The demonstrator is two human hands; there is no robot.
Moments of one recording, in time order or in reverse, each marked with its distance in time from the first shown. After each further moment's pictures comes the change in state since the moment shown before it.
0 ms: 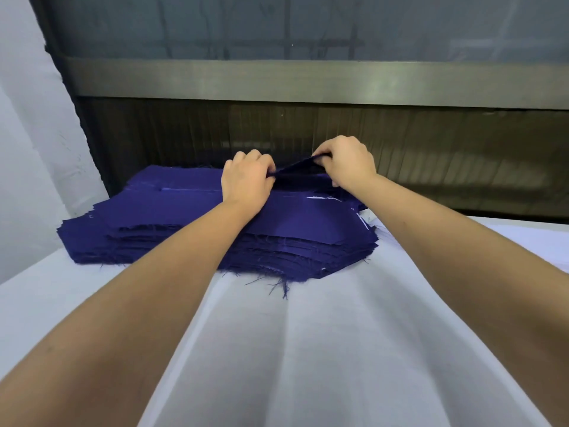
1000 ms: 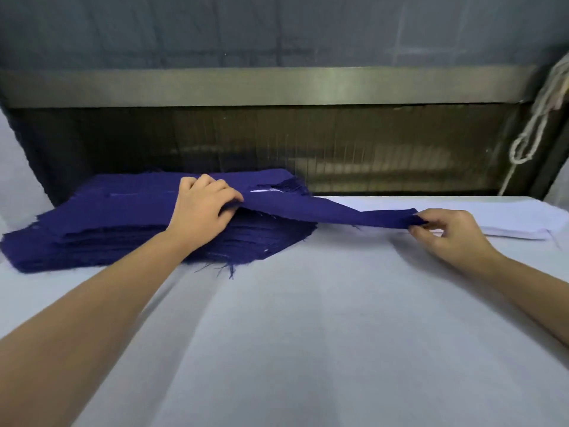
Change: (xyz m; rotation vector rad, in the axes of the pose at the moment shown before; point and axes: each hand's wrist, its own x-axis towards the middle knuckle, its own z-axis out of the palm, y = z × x) left_hand -0.065 0.019 -0.024 -0.017 0.040 0.363; right_hand -0.202 0.173 -0.098 0.085 0.083 0.129
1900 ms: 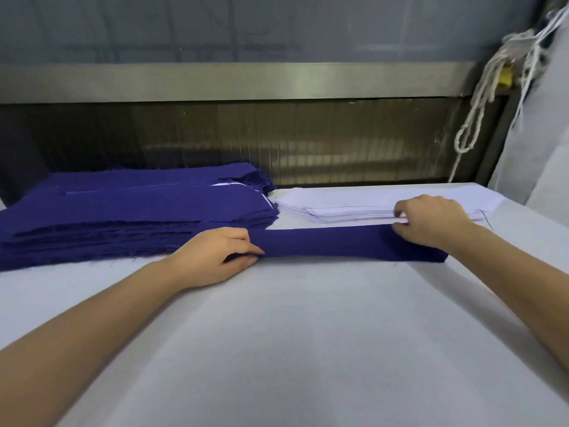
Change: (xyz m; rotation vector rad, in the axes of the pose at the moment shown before) left_hand -0.035 0.081 -0.006 -0.462 -0.396 0.263; right_hand -0.003 0.004 -0.043 -0.826 -0.278 0.151
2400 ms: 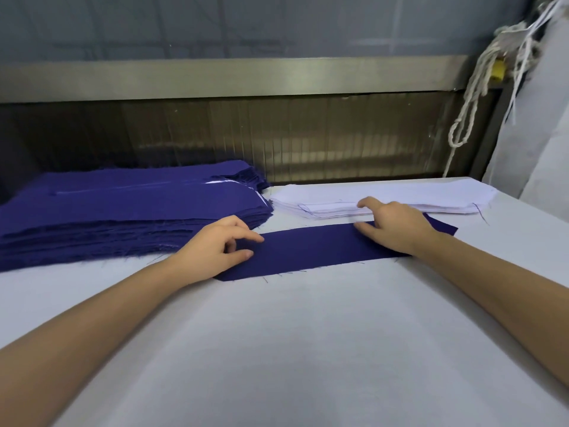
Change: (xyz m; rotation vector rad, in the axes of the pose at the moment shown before) left_hand 0.010 -0.002 0.012 -0.286 0.033 -0.195; right_hand 0.003 -0.026 0.027 0.323 0.057 -0.152
